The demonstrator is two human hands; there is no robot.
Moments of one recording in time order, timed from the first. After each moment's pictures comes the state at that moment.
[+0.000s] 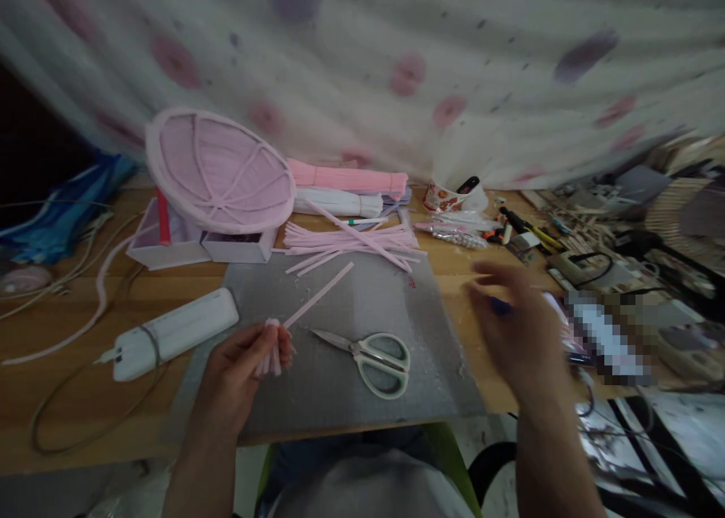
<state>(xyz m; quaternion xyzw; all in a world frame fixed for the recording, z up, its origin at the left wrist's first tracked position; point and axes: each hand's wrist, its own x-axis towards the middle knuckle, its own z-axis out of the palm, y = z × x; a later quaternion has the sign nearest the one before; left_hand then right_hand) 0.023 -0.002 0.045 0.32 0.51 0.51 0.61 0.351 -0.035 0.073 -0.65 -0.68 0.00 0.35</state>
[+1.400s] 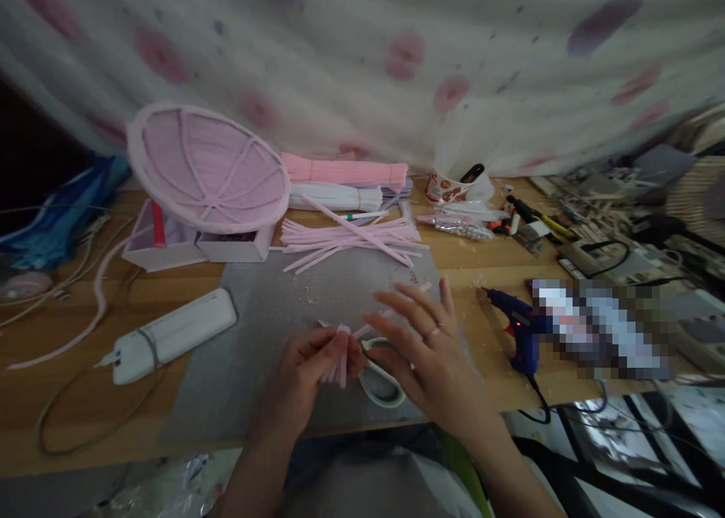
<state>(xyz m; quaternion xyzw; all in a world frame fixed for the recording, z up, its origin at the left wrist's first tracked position) 0.089 -0.011 0.048 0.34 0.39 0.40 0.76 0.271 -0.042 0.075 -0.49 -0.81 -0.02 0.33</state>
